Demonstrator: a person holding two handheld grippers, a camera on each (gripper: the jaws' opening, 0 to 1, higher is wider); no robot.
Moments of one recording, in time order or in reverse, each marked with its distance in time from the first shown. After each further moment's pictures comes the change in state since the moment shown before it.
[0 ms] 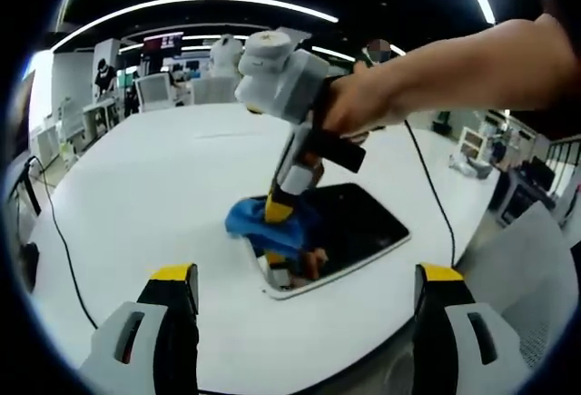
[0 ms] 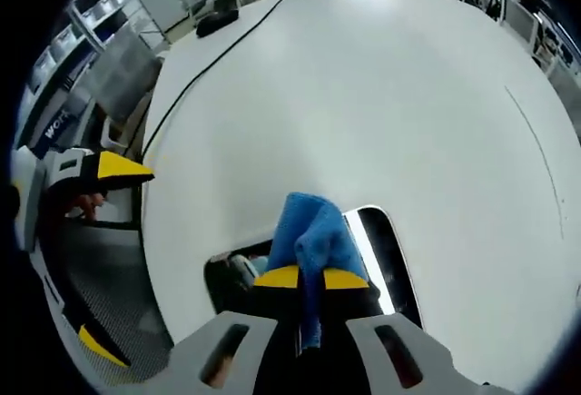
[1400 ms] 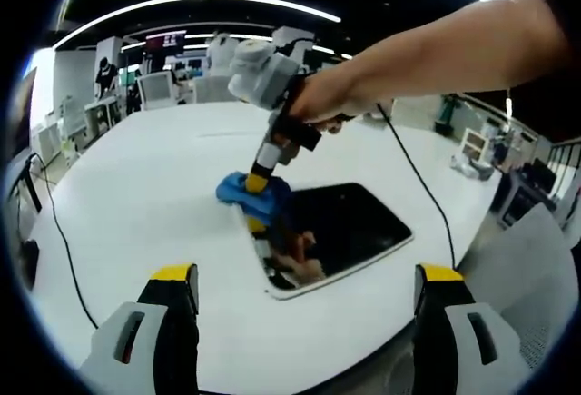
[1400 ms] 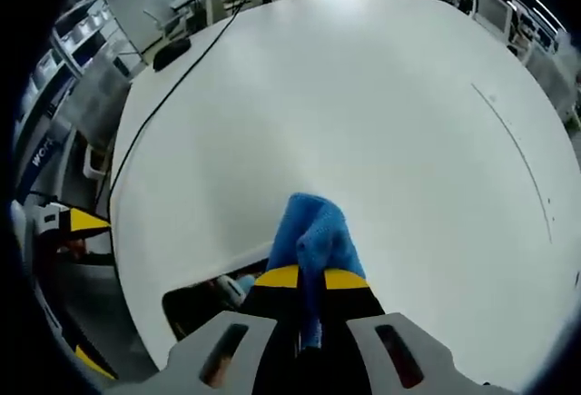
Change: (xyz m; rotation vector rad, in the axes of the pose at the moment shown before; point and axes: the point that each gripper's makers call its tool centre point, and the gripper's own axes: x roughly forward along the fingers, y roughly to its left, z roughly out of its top) left arm 0.002 0.003 0.000 -0.008 0.004 0.007; right arm -0.002 -0.047 0.028 0.079 -0.047 -0.063
